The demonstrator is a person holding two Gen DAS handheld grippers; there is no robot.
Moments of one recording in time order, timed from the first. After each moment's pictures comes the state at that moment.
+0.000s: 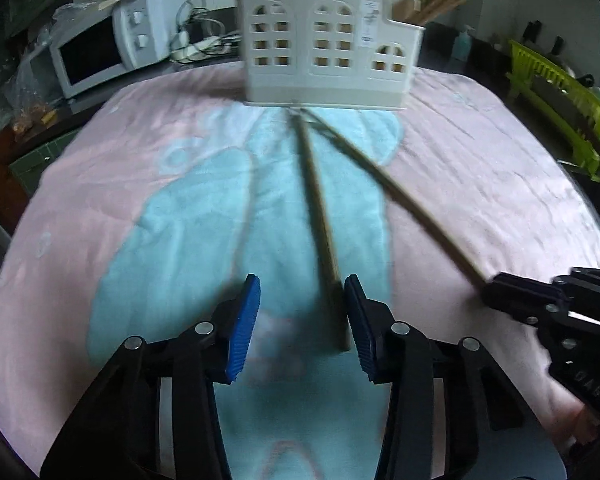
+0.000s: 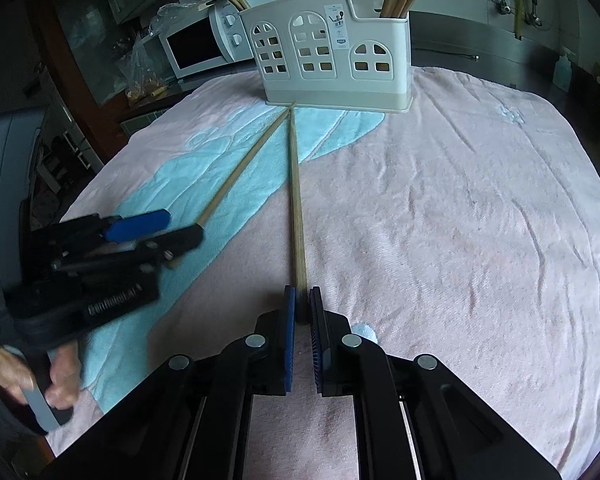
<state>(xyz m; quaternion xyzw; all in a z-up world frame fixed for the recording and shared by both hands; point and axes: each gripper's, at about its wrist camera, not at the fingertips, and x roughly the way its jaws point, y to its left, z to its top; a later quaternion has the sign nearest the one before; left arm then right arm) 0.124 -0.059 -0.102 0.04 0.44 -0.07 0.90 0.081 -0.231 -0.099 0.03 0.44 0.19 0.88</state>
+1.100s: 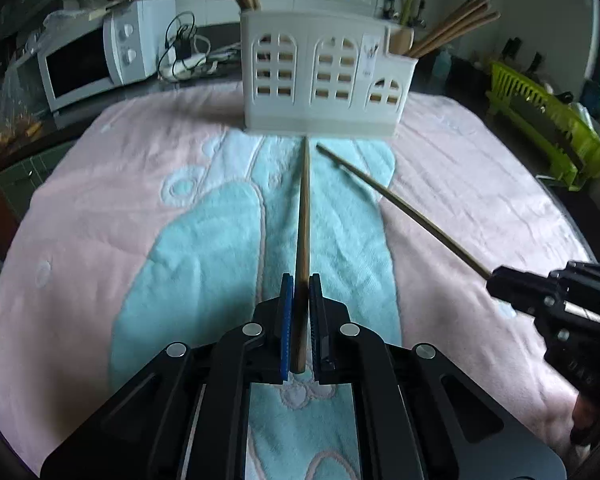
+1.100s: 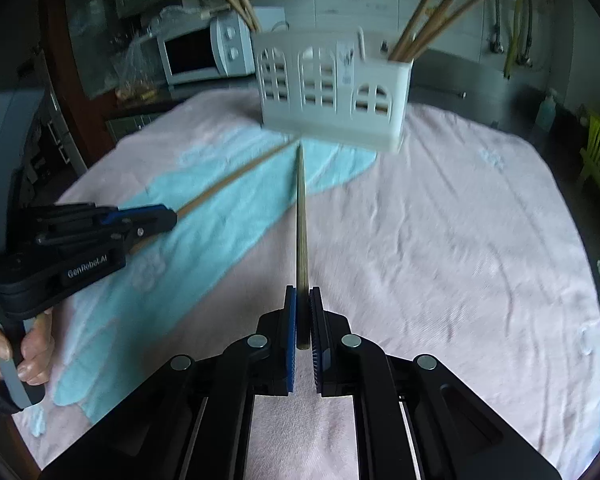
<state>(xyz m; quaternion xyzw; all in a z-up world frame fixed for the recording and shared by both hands) 0.129 -0.036 -0.083 0.02 0.40 -0.13 0.91 0.074 -0.215 -0.071 -0.02 0.40 0.15 0.90</state>
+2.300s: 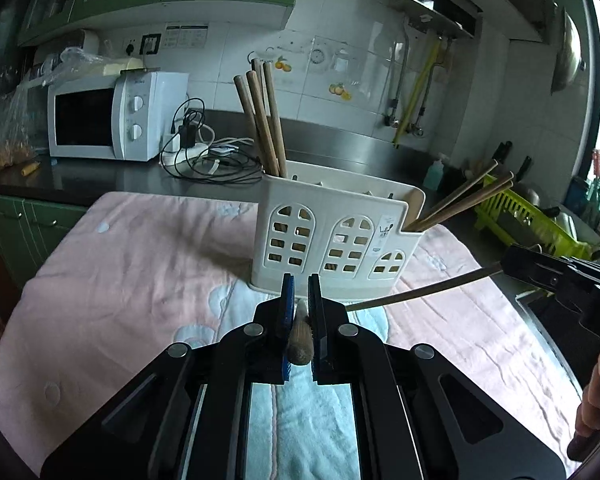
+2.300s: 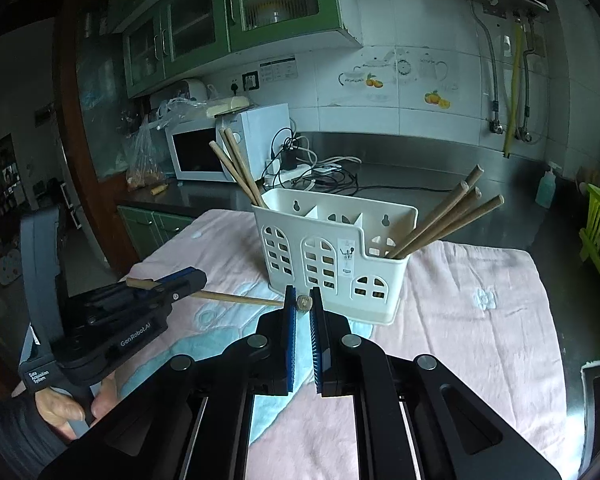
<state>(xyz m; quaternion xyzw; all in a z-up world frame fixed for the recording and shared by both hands) 0.191 -0.014 -0.008 -0.07 0.26 -0.15 0.95 0.141 -0.210 0.044 0.01 0.28 0.17 0.95</state>
